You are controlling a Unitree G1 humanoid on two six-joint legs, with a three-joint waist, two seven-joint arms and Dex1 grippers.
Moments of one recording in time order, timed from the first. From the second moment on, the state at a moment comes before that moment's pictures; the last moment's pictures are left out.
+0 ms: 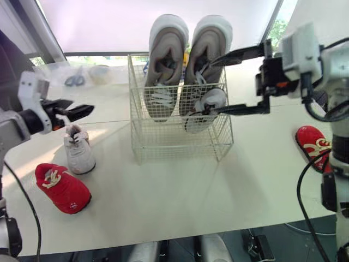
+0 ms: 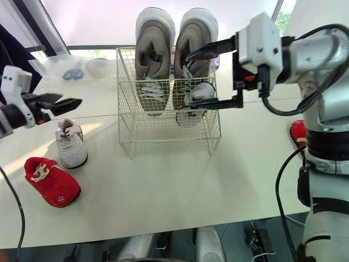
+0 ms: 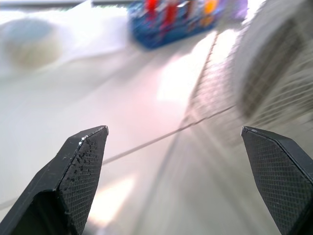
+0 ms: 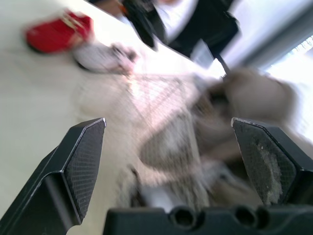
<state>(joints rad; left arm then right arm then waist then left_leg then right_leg) -0.53 1.00 0.32 0.12 -0.69 0.92 -0.62 -1.02 -0.83 0.00 -0.14 0.44 0.41 1.37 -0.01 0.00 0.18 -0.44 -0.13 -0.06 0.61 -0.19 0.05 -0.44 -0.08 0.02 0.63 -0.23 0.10</state>
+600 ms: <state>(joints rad) -0.72 0.90 0.17 0.73 -0.35 0.77 -0.64 -0.95 -0.83 0.02 -0.24 0.49 0.48 1.29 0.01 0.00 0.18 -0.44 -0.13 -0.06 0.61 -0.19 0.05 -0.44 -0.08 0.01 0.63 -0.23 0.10</state>
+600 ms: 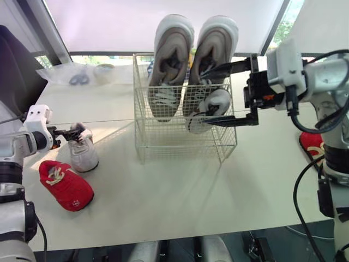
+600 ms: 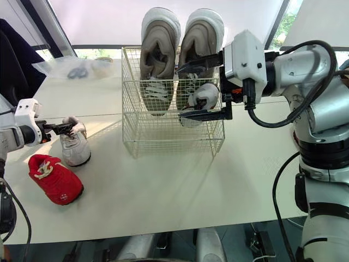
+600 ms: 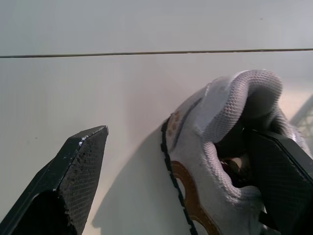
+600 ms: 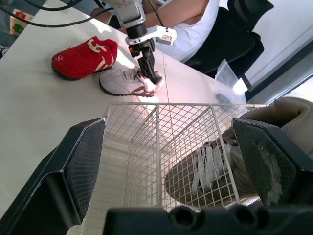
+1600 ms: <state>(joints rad) -1.05 0.40 0.42 0.03 -0.69 0.58 -0.48 -0.94 -0.88 0.02 -0.24 0.50 0.51 1.21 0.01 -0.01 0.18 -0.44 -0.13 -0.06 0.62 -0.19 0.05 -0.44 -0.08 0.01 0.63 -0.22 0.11</state>
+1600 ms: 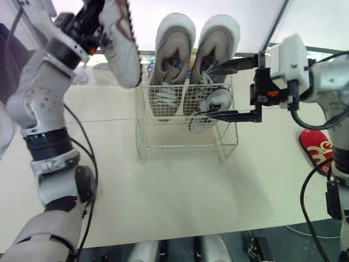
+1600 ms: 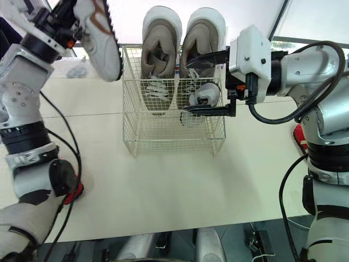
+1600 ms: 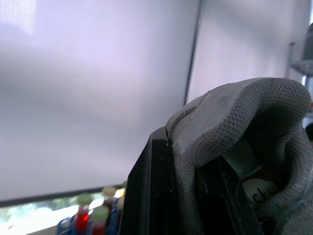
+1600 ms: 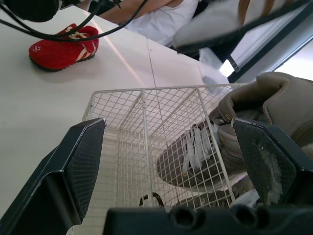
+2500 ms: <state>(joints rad) -0.61 0.15 -0.02 0.12 0.05 -0.45 -0.25 -0.86 -0.94 -0.06 -0.36 0.56 0.62 1.12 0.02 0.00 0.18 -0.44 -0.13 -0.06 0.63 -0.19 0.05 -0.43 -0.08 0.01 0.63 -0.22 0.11</state>
